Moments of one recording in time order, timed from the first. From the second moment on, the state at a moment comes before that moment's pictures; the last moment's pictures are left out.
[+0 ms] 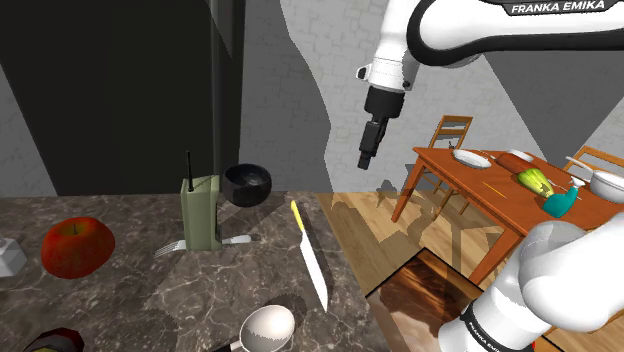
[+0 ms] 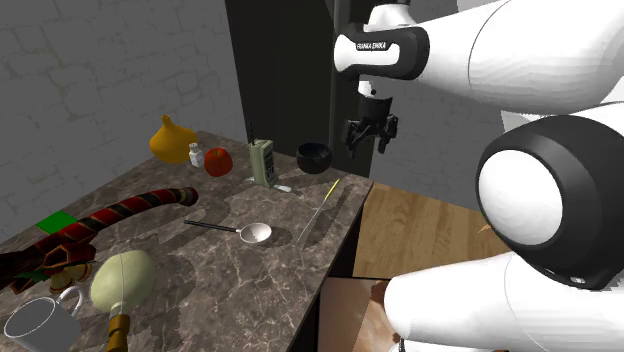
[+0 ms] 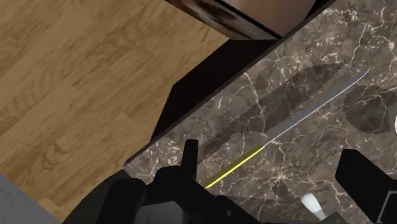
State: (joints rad) arm 0.12 -0.45 0.14 -2.24 0.12 1.73 -0.22
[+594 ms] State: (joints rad) arm 0.19 -0.16 0.24 -2.11 0.06 1.88 -0.27
